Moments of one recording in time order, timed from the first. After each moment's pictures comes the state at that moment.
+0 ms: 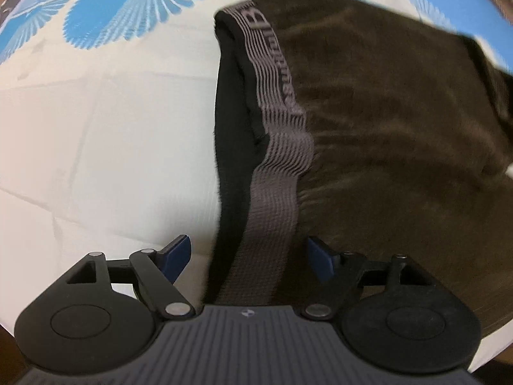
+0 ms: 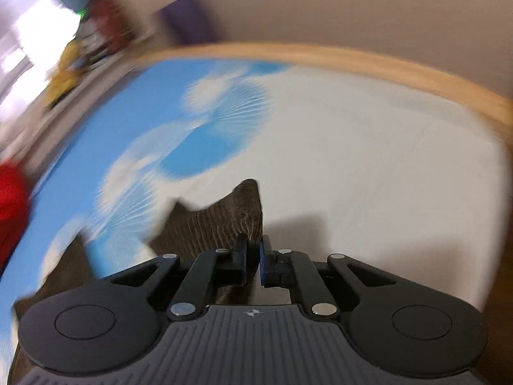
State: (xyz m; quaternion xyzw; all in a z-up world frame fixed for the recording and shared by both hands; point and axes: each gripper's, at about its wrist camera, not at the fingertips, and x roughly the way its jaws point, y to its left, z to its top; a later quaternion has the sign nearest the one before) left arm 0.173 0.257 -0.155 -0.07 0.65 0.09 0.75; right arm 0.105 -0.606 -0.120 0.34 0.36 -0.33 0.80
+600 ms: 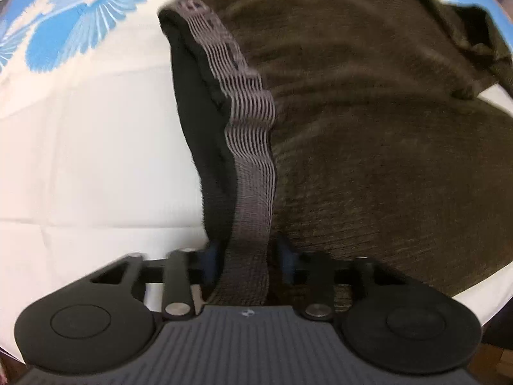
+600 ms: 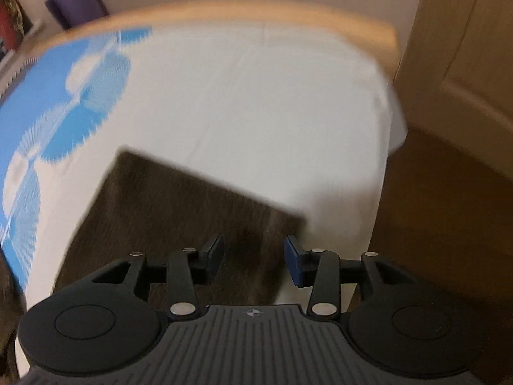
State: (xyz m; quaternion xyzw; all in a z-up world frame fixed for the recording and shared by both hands) left arm 0.135 0.242 -0.151 -0.01 0.64 0.01 0.77; right arm 0.080 -0.606 -0.121 0.30 0.38 -0.43 0.76
